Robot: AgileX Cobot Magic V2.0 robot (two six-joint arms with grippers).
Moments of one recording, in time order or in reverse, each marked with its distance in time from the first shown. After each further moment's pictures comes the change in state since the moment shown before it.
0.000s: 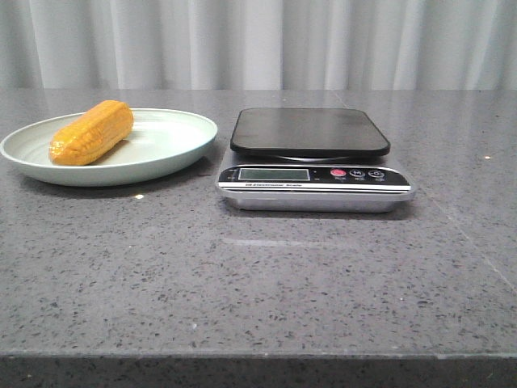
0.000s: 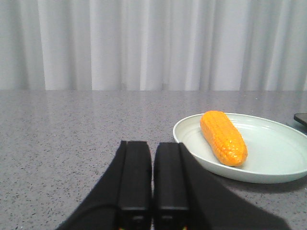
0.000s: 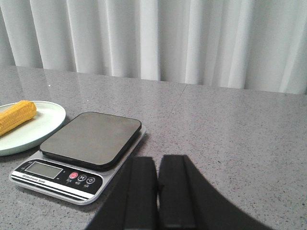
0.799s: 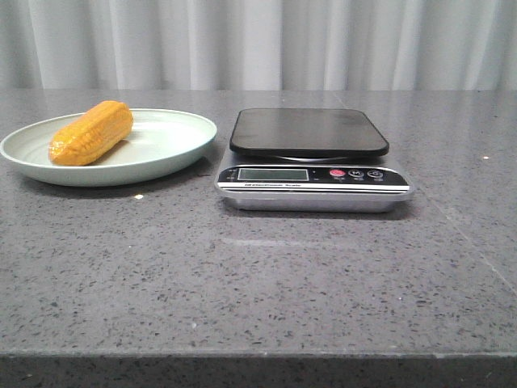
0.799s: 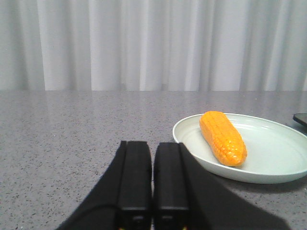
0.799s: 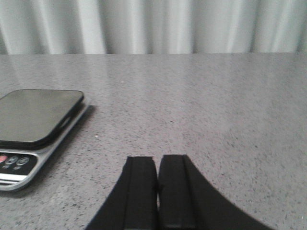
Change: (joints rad) left arm 0.000 0.000 0.000 0.000 0.000 0.000; right arm -0.251 -0.011 0.206 0.059 -0.131 0.002
